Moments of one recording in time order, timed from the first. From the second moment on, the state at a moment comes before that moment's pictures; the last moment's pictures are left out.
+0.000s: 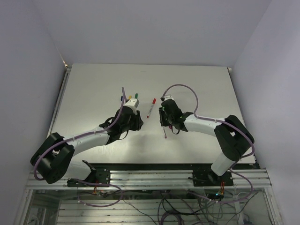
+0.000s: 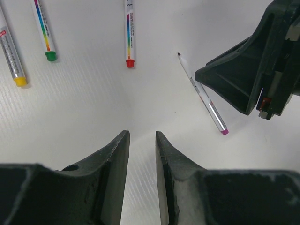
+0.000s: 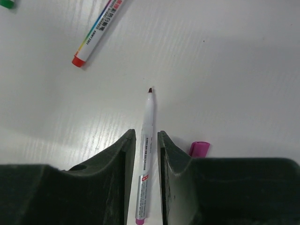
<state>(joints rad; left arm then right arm) -0.72 1.34 0.61 0.18 -0.08 -0.46 0.69 1.65 0.87 -0.02 0.17 0.36</state>
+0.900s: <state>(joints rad) -0.72 1.33 0.55 0.23 -0.05 -0.48 0.72 1.71 0.90 -0.07 0.19 0.37</state>
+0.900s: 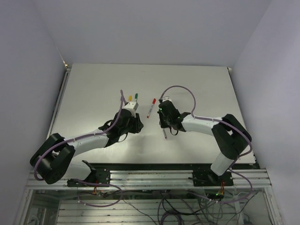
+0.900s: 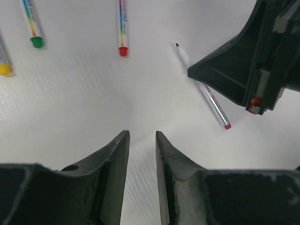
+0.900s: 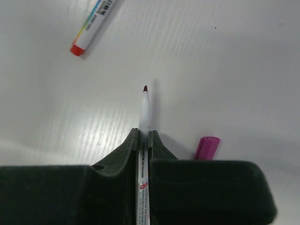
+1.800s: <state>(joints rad) -0.77 1.42 0.47 0.81 0.27 -0.66 0.74 1.21 0.58 0.43 0.05 0.53</state>
